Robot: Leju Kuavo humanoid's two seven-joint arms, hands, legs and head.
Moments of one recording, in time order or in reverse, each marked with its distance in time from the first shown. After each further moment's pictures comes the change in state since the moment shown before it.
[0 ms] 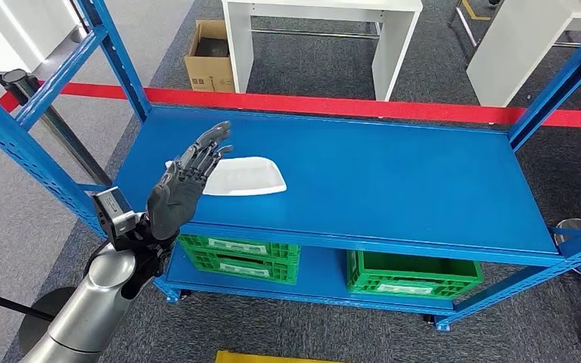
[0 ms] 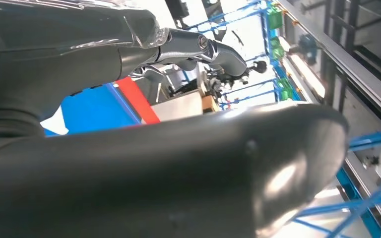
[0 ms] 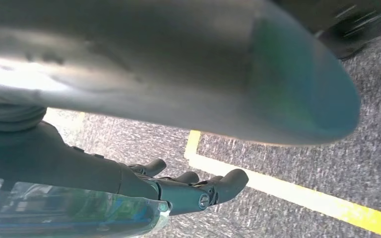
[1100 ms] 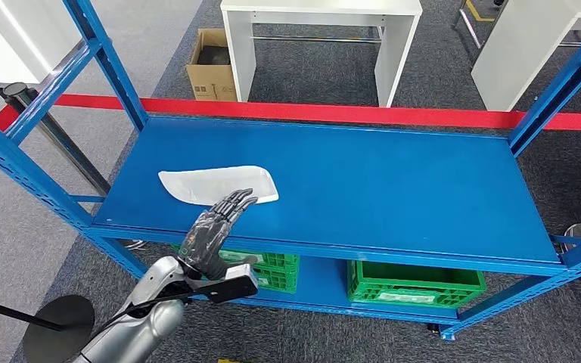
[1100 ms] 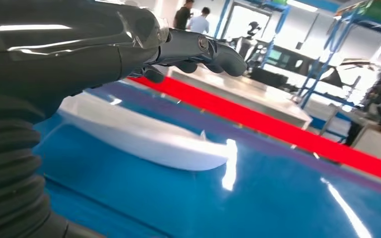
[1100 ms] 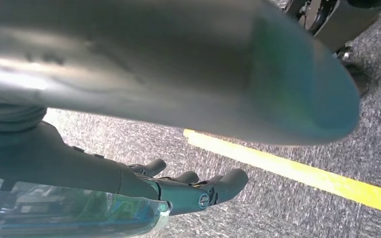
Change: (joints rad) left arm 0.098 -0.047 -0.101 0.310 -0.973 0.460 0.151; right arm 0.018 -0.040 -0.012 0.001 0.060 -0.008 -0.024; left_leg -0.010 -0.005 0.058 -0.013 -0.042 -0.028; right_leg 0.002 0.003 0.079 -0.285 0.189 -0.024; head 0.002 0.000
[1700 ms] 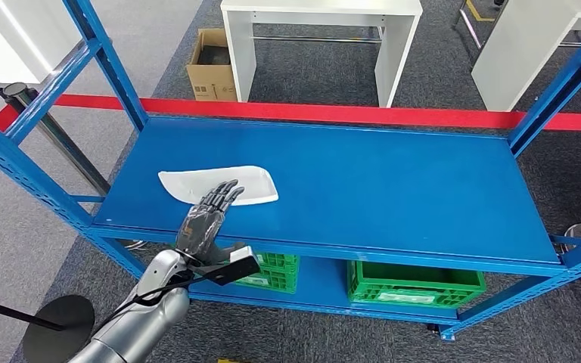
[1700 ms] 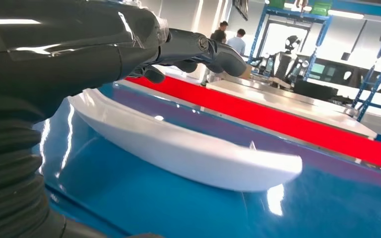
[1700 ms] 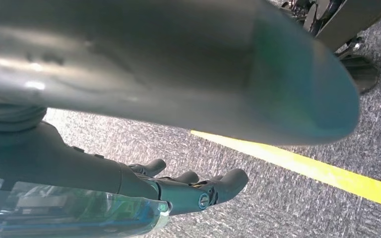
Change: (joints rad) left arm -0.077 -0.051 0.051 0.222 -0.121 0.150 0.052; right arm 0.004 -0.019 0.000 0.000 0.041 0.014 -0.011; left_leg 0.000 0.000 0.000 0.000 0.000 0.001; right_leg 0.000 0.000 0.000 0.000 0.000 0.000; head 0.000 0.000
